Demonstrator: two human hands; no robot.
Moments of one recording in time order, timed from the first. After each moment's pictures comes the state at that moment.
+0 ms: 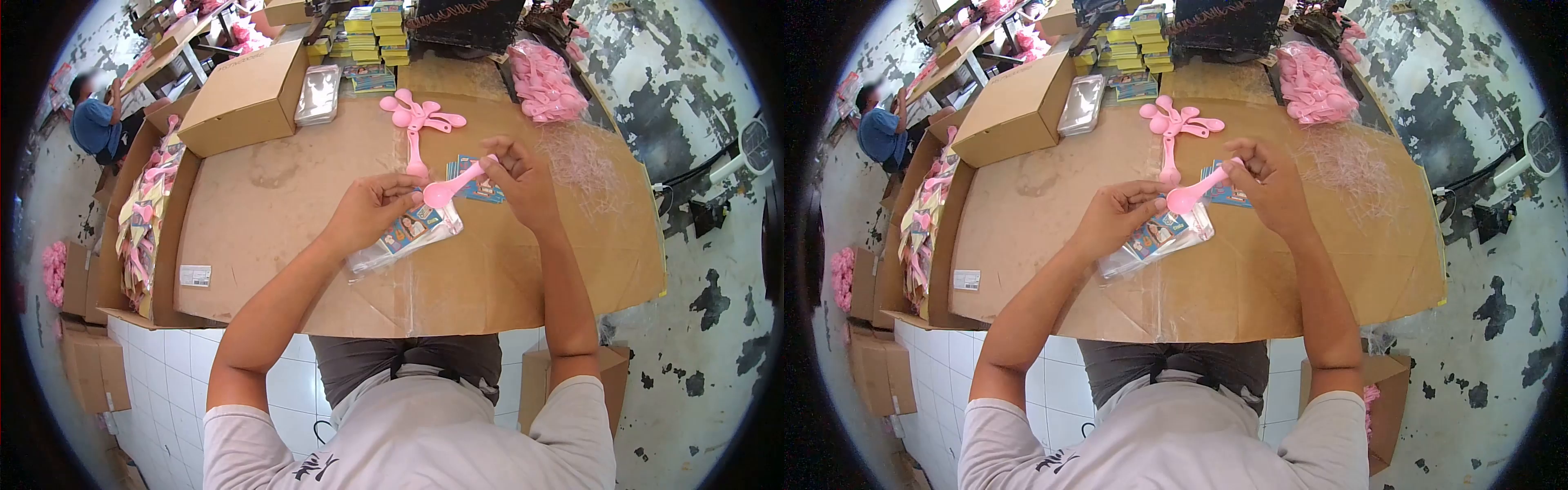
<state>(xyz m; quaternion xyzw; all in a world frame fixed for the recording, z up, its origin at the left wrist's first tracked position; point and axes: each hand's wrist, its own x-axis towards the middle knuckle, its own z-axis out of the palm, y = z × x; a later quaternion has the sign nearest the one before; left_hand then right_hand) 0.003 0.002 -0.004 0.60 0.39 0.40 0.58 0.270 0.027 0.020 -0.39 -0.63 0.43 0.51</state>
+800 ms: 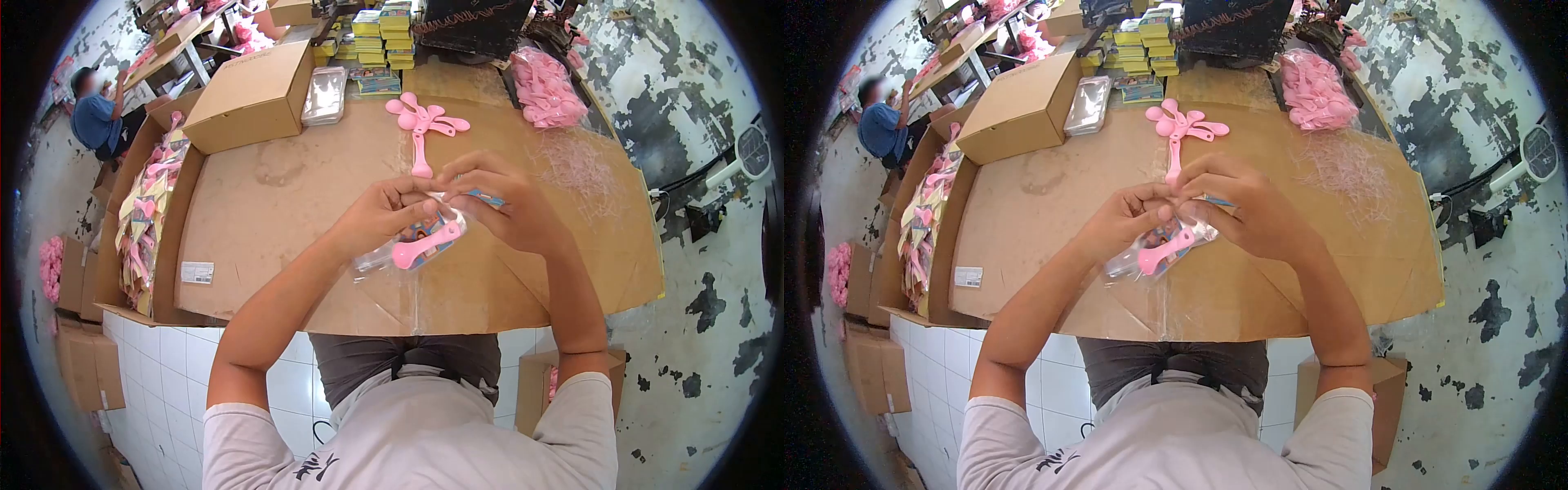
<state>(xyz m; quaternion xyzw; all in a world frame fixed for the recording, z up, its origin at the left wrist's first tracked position) -0.004 -0.004 0.003 0.55 0.23 0.39 0.70 0.232 -0.008 0.078 -0.24 -0.88 0.20 0.36</state>
